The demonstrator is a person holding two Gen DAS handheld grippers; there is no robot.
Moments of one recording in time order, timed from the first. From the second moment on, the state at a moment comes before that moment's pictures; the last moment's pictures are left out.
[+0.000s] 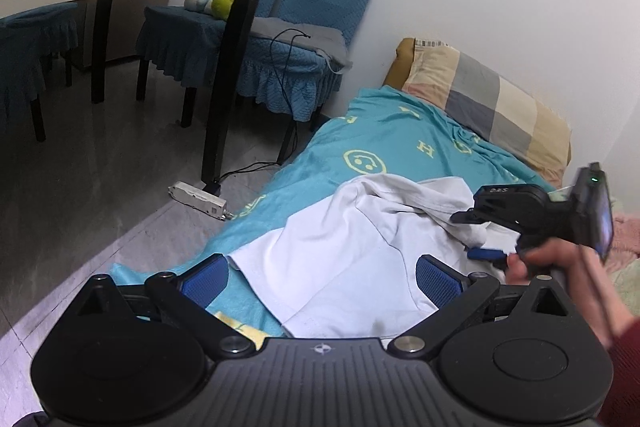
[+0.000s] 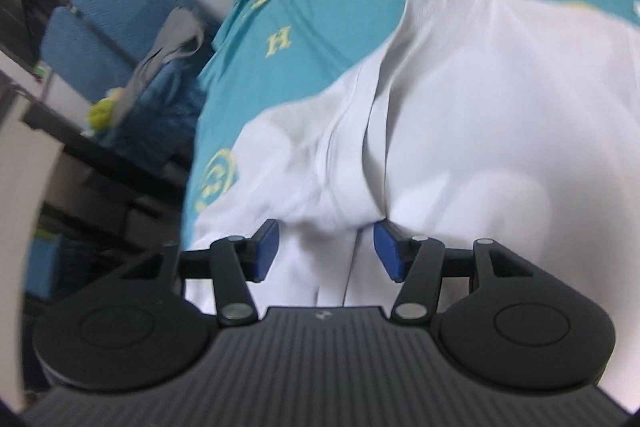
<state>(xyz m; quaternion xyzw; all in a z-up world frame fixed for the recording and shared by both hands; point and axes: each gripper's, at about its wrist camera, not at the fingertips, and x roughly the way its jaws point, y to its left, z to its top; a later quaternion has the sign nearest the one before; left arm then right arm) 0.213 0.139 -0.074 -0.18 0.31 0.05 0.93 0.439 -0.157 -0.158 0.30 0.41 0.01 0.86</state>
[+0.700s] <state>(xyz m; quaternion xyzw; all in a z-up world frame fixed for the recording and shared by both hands) 0.240 0.160 -0.101 -0.19 0.35 0.09 0.91 0.588 -0.107 -0.166 0.16 0.34 0.00 0.93</state>
